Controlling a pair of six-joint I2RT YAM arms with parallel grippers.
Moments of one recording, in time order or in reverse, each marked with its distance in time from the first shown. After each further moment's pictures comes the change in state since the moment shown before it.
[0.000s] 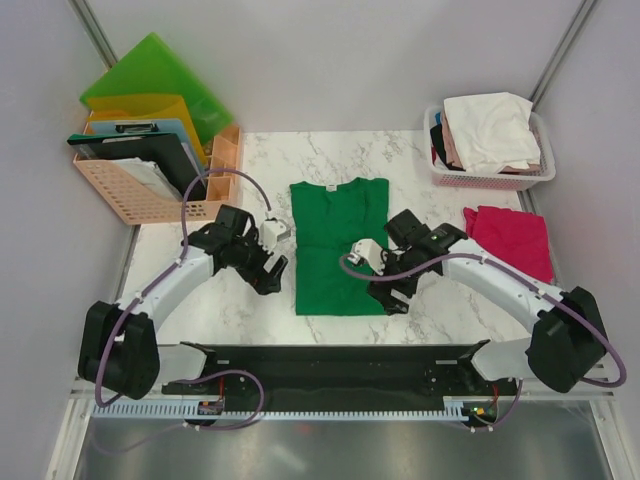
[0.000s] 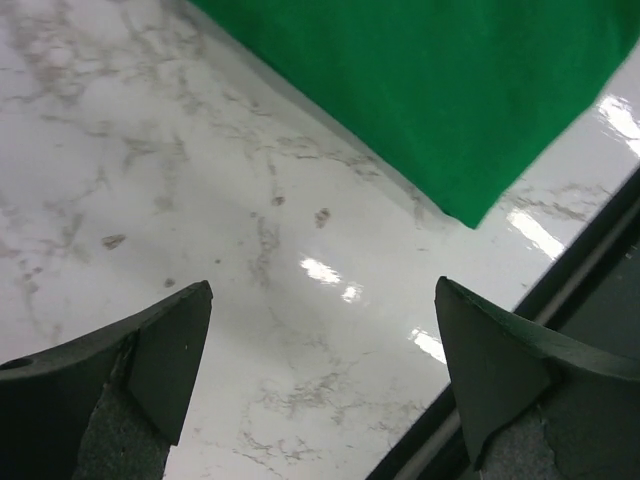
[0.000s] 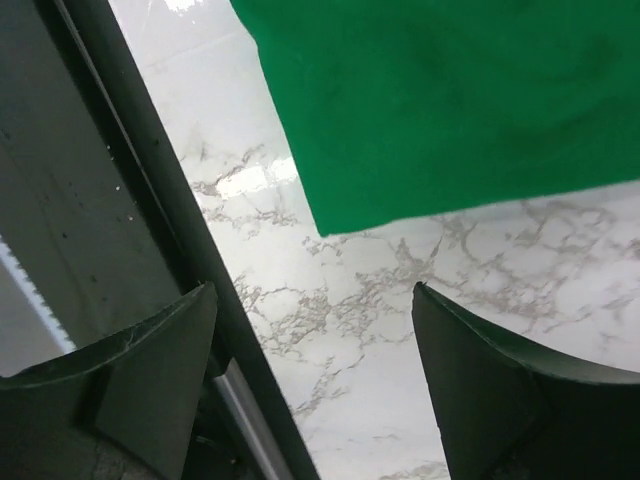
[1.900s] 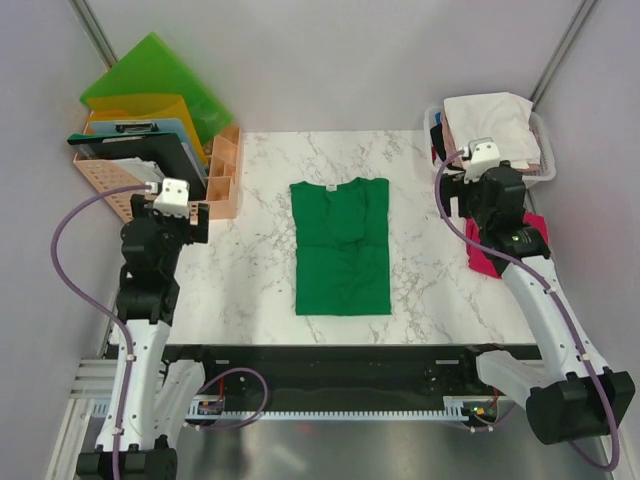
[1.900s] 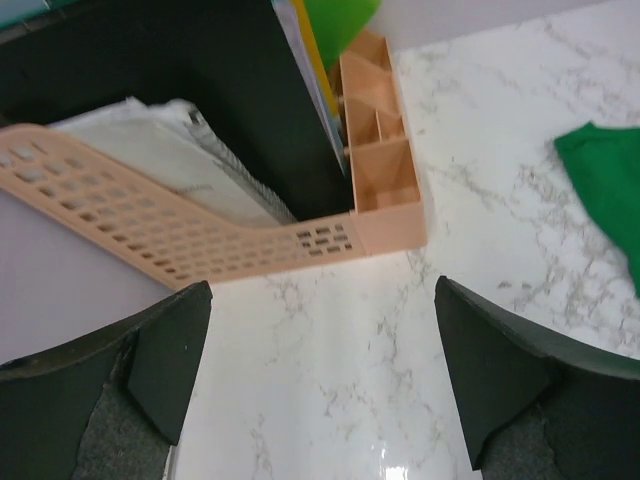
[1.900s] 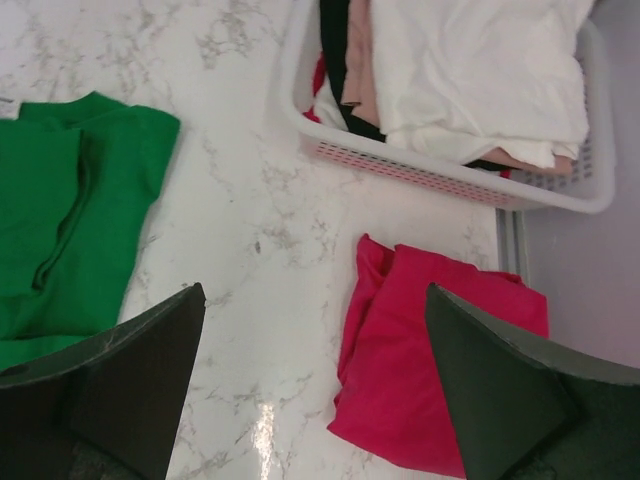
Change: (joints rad) left arm 0.368 -0.613 -0.020 0.436 -0.467 -0.142; right arm -0.385 -0.327 0.038 0.606 0.510 0.399
